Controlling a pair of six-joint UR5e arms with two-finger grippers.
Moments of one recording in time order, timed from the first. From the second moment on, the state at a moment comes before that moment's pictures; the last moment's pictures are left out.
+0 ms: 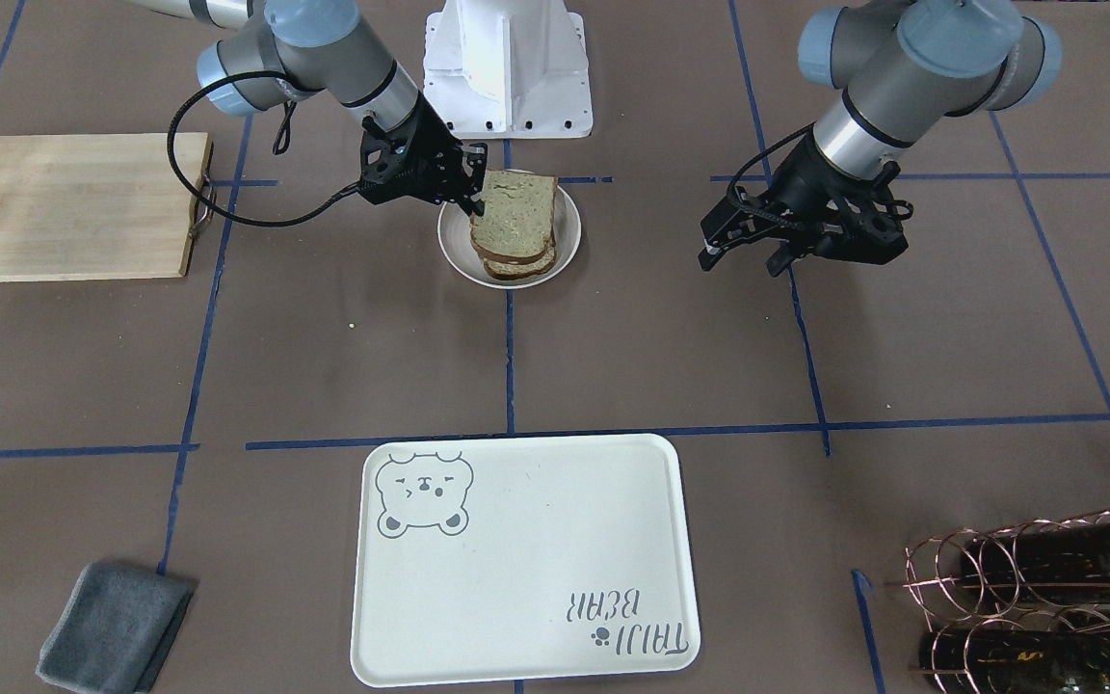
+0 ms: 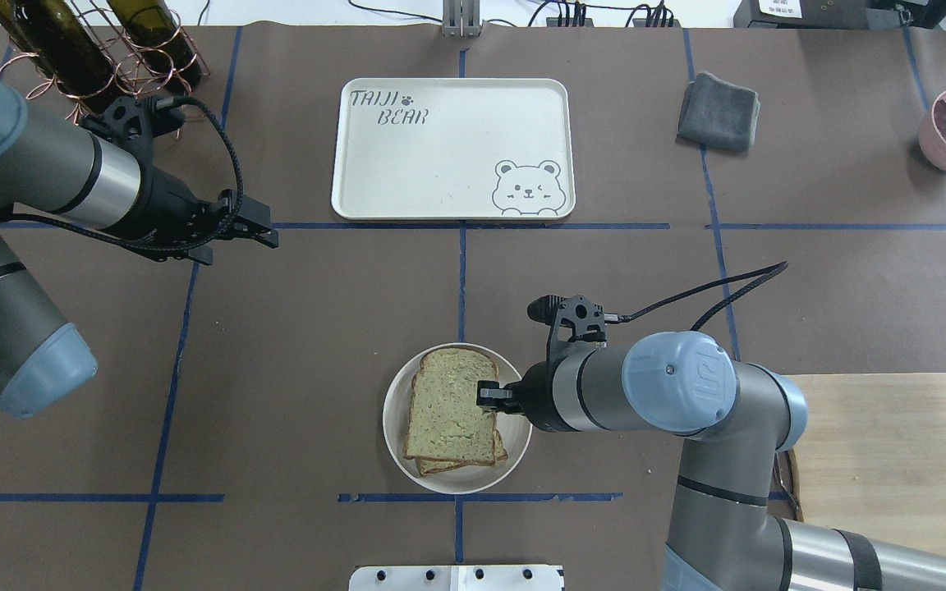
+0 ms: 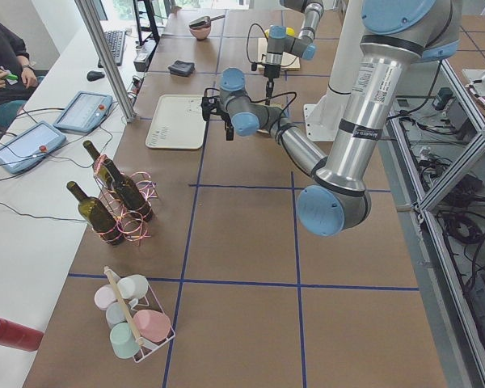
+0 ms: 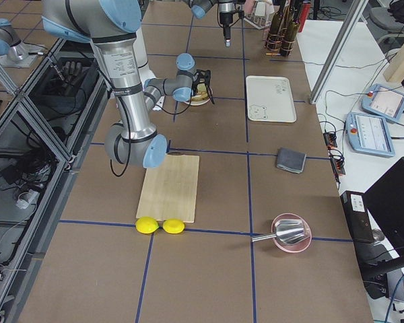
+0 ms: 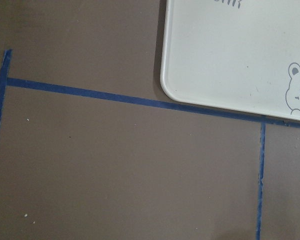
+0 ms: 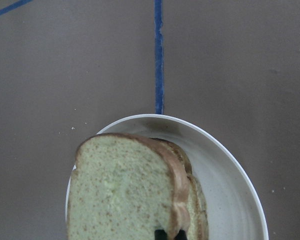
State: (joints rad) left arm -0.81 -1.88 -1.90 -1.96 -2.16 -1.27; right arm 0.33 -1.17 1.82 -1.00 1.77 1.50
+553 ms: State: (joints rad) left arm -0.79 -1.89 -1.89 -1.96 -2.16 -1.27; right arm 0.35 -1.16 1.82 -1.00 1.78 1.51
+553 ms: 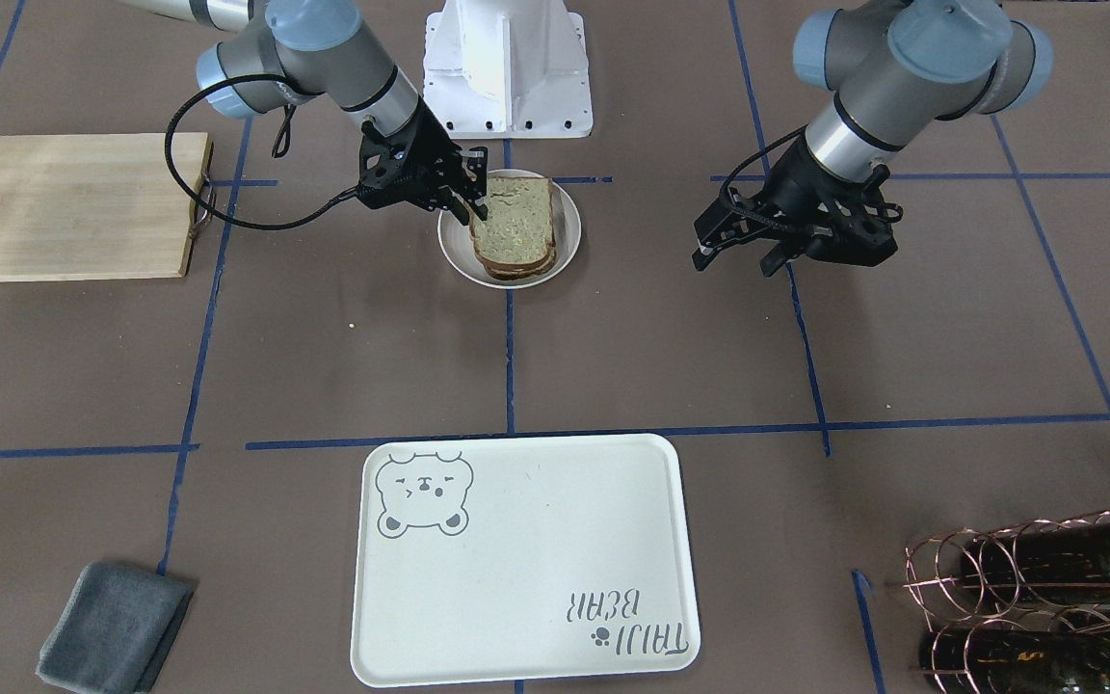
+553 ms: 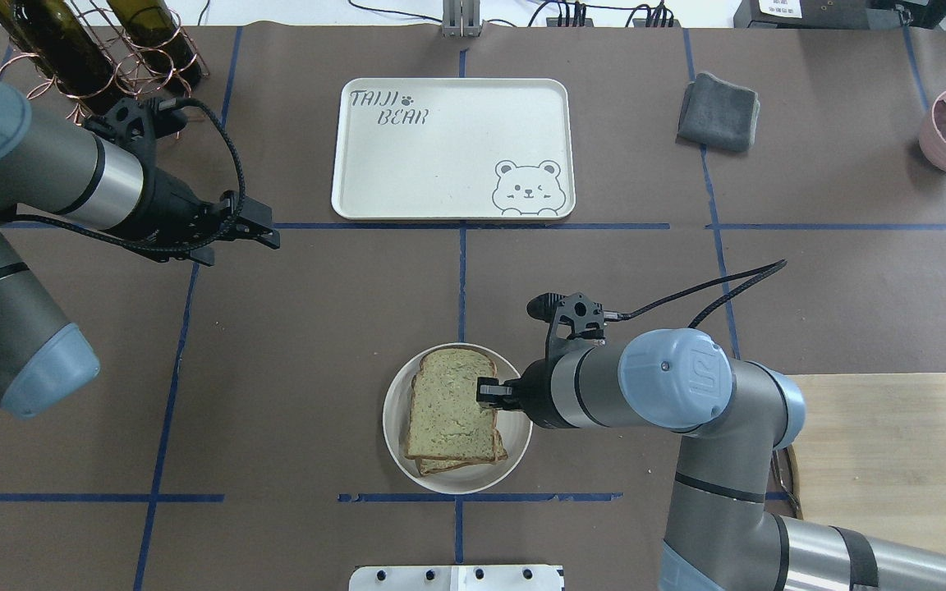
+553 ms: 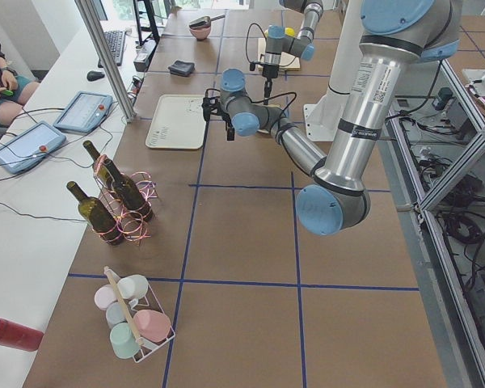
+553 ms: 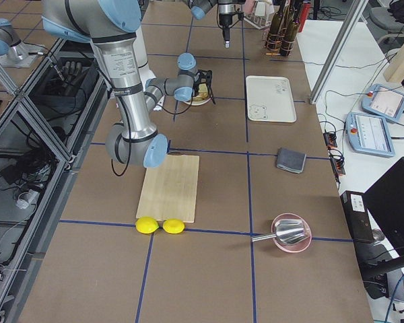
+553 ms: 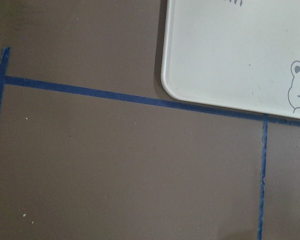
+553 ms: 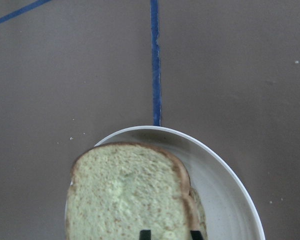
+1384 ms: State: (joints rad) left arm -0.46 -1.96 -1.86 -1.96 -1.91 -1.50; right arm 0.55 -1.16 1.97 -1.36 1.94 1.48
